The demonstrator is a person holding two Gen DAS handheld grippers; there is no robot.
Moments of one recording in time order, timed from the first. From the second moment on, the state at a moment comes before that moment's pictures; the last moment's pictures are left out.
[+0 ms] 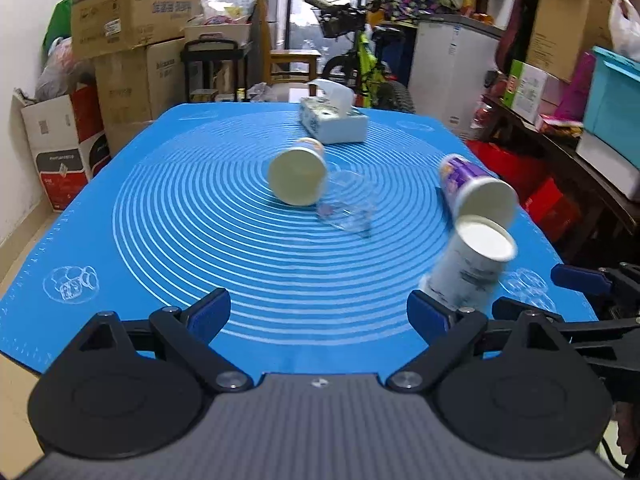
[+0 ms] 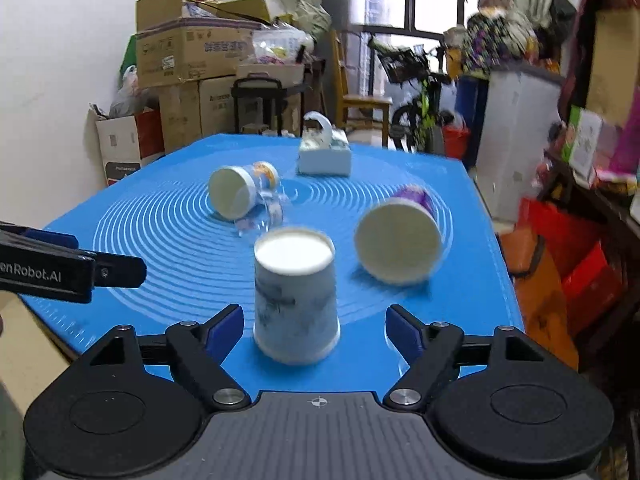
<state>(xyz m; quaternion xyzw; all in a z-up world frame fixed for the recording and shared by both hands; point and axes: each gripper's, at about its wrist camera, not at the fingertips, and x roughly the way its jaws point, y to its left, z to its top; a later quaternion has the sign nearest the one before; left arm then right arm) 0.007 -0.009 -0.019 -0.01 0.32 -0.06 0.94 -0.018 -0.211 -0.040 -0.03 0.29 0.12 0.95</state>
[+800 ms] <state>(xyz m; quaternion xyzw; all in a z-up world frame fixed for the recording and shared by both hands) -0.036 -0.042 -0.031 0.02 0.33 -0.09 0.94 -0.057 -0.240 -0.040 -0.01 0.34 0.10 0.94</state>
